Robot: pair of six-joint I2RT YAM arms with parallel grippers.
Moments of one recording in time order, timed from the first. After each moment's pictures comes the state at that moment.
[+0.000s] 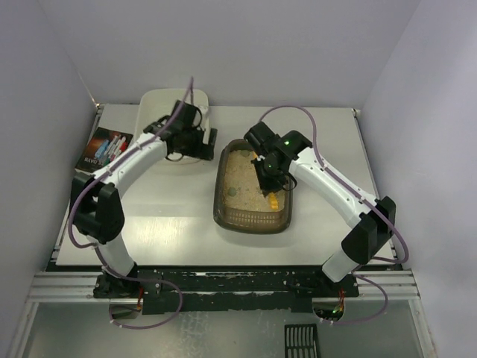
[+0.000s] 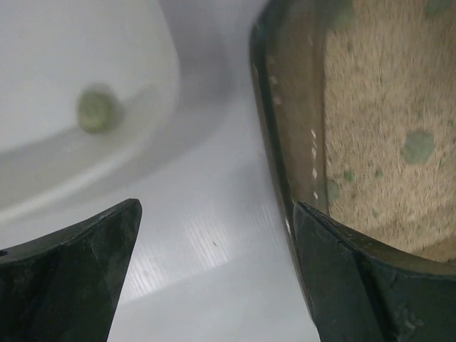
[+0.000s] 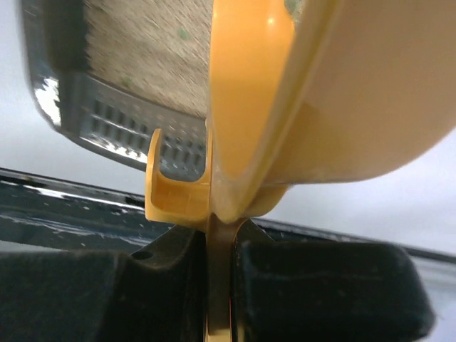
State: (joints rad) left arm -0.44 1.77 1.55 -0.62 0.06 -0.15; right arm 0.70 1.60 1.61 -1.27 0.11 0.42
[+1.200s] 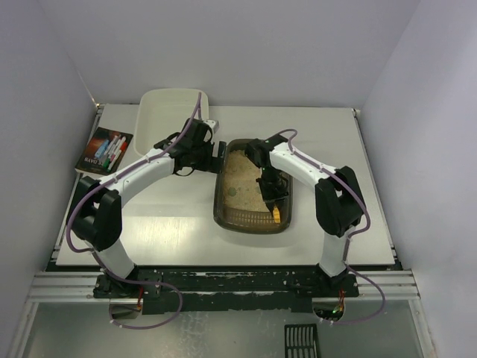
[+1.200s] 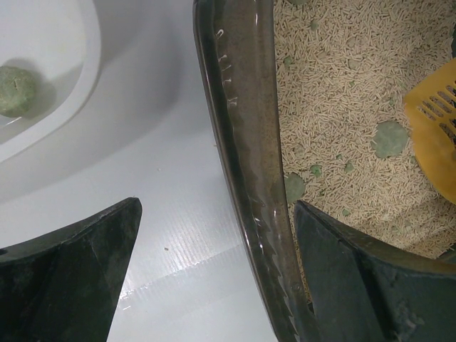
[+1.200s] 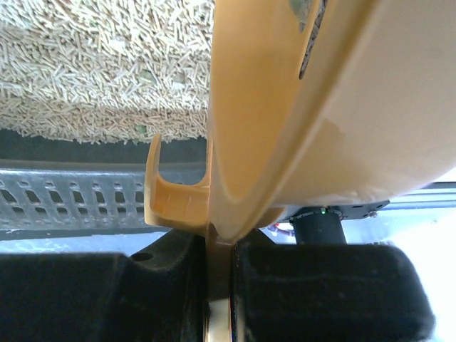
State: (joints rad) left arm -0.57 1.70 1.31 -0.43 0.00 -0.28; right arm 0.58 1.87 1.47 -1.37 0.01 0.43
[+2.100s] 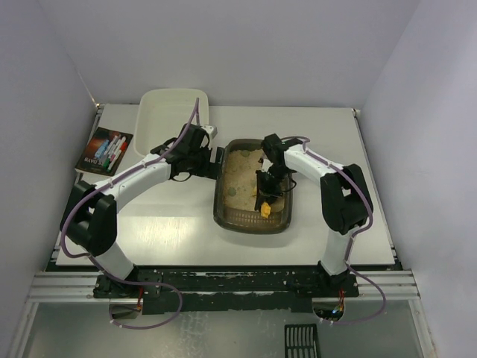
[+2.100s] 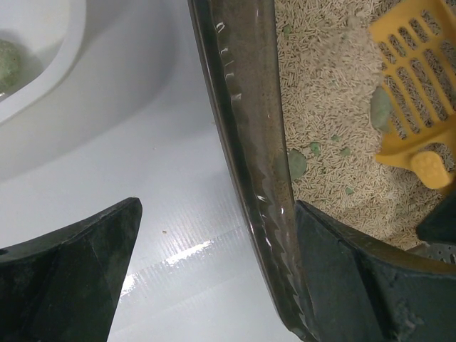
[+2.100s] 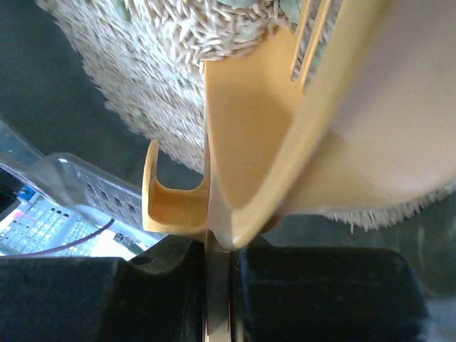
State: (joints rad) left arm -0.57 1.65 1.23 -0.41 0.03 -0.27; right arm 0.44 1.88 1.36 -1.08 -0.41 0.42
